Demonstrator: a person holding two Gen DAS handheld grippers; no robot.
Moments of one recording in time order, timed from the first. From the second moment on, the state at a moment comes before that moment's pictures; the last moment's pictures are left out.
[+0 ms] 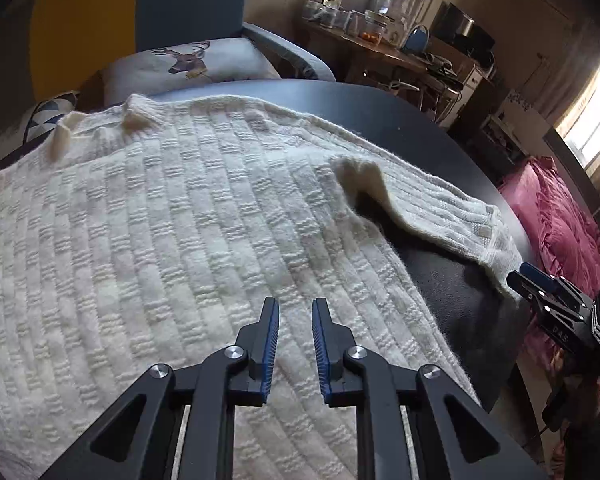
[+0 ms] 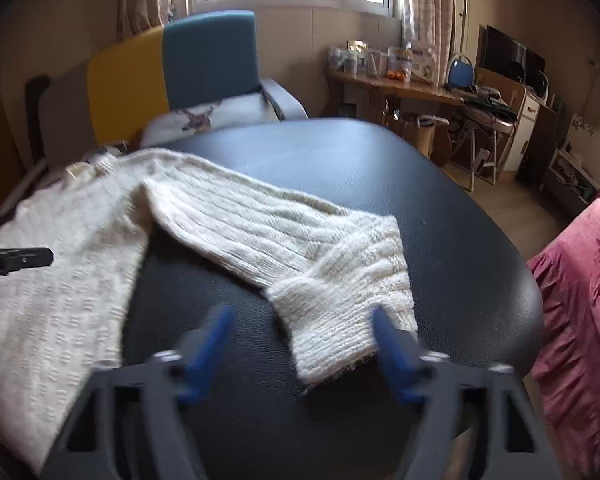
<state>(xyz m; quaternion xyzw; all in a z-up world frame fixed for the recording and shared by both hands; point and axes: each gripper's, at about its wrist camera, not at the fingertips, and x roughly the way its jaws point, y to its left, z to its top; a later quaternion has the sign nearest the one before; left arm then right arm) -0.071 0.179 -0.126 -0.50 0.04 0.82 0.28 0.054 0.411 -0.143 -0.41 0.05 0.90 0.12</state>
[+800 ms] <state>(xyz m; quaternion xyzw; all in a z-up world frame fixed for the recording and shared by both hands) -0.067 0.185 -0.150 -0.52 0.01 0.80 0.30 0.084 0.551 -0.126 -0.34 0.26 0.88 0.20</state>
